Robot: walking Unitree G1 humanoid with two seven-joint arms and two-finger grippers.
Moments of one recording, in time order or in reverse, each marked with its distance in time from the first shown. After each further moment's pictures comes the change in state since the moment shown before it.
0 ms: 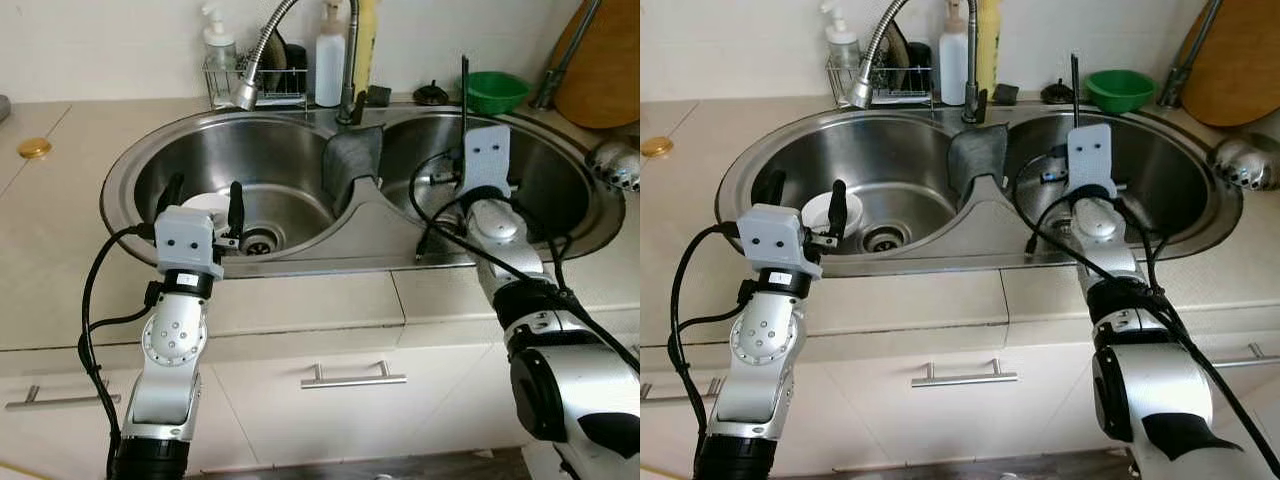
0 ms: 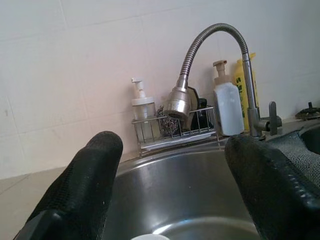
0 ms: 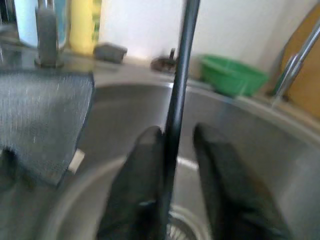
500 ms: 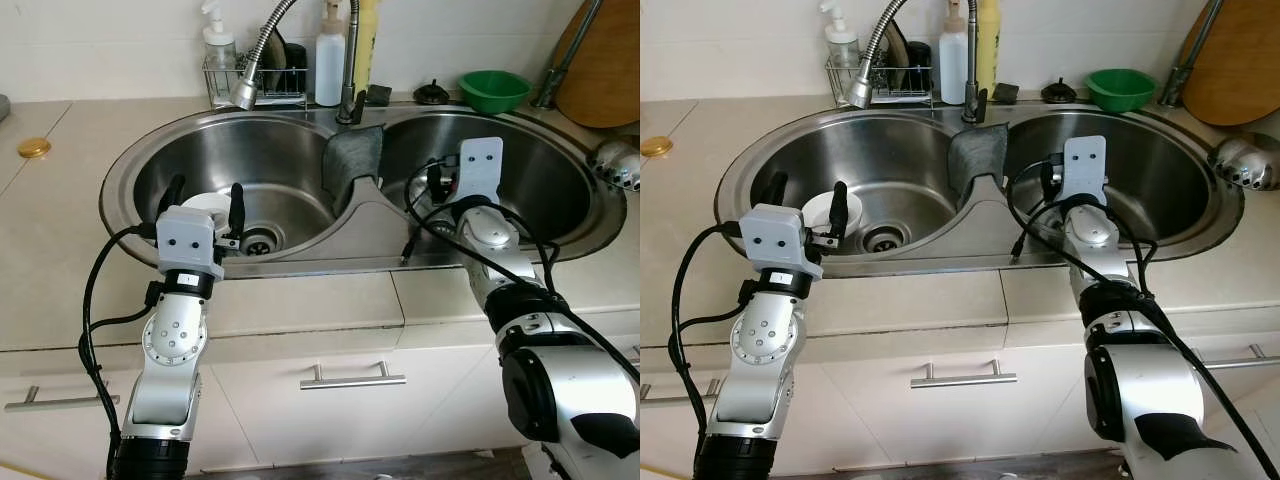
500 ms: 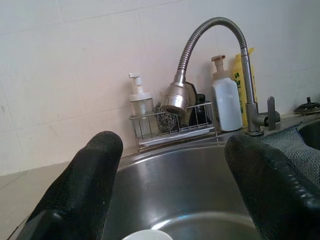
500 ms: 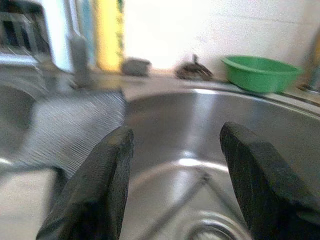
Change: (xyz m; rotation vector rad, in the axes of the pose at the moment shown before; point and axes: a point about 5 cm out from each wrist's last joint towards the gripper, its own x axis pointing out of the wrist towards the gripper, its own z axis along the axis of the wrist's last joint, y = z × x) left arm 0.000 -0.001 -0.002 0.000 0.016 -0.009; right arm -0.001 0.014 0.010 0.168 -0.065 0.076
